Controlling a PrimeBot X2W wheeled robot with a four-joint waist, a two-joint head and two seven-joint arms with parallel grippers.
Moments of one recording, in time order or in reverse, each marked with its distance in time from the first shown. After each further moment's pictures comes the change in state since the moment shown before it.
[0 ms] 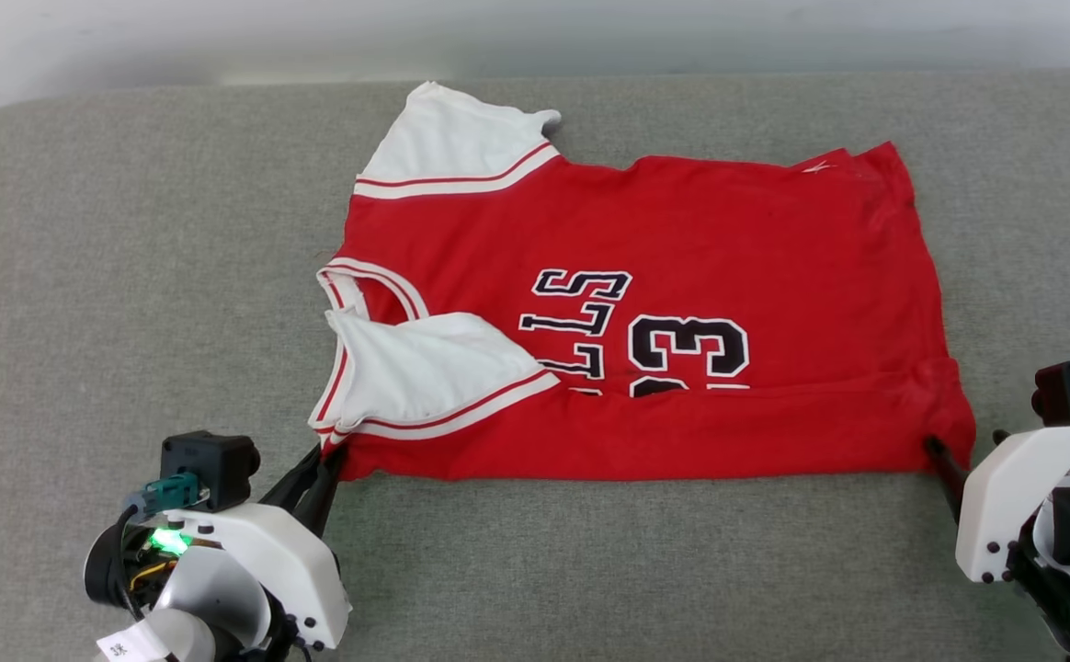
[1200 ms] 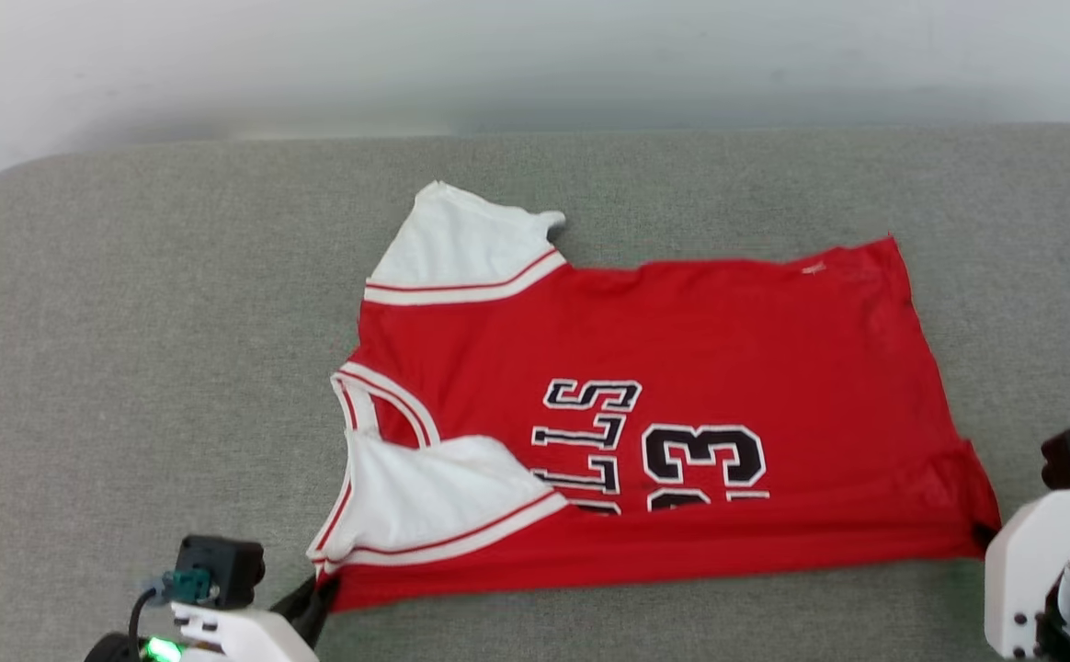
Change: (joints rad) left arm 0.131 0.077 -0.054 -0.016 -0.028 0.005 0.062; right arm 0.088 -0.058 -0.005 0.015 0.042 0.001 0.091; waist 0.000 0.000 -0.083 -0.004
